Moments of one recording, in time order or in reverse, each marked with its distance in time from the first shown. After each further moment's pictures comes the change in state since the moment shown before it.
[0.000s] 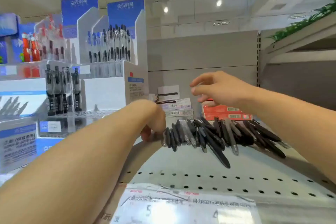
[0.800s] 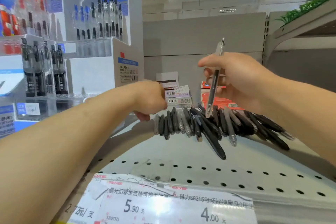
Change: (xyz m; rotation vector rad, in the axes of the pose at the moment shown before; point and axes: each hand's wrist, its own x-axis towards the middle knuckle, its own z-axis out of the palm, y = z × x) left_hand -0.008 -0.003 0.008 -0.453 0.368 0.205; right_hand -0.027 0.000 0.000 0.538 0.140 0.152
